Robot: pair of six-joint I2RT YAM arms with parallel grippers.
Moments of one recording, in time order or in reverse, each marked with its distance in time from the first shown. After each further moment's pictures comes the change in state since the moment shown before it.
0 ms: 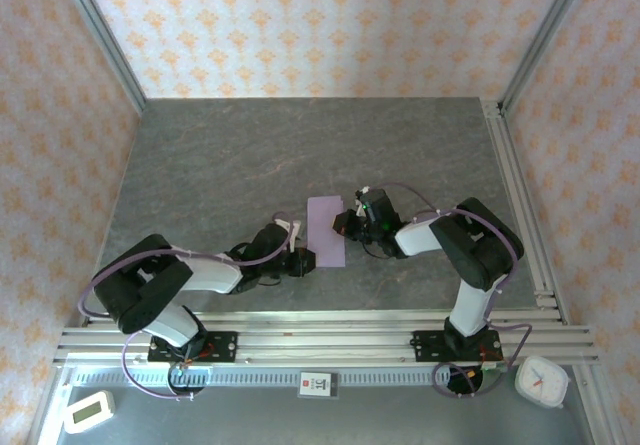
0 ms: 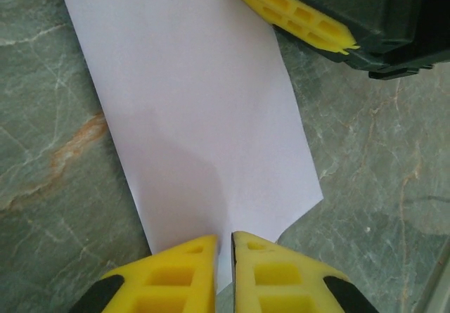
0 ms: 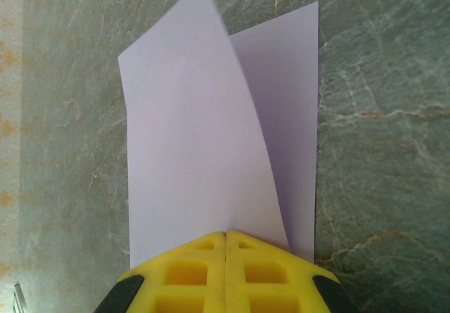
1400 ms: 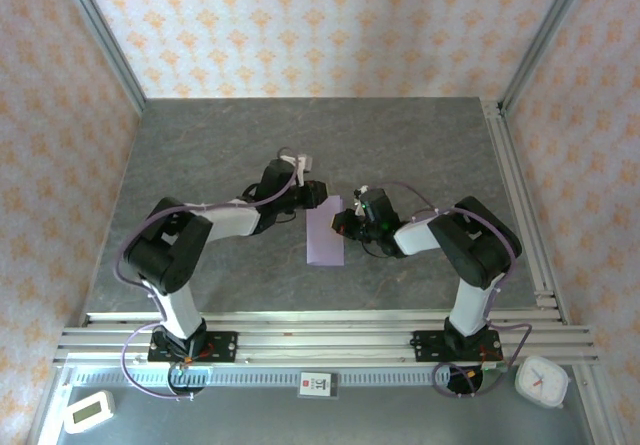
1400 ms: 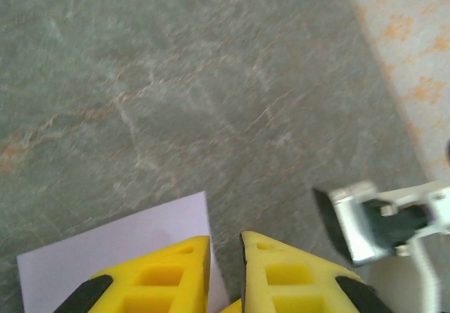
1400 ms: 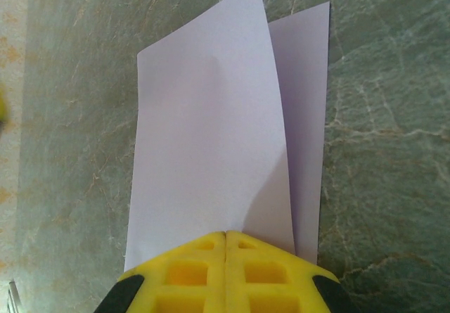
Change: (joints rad) left arm 0.226 0.290 0.506 -0.079 0.055 0.109; right arm 0.000 0.017 0.008 0.012 -0.001 -0.026
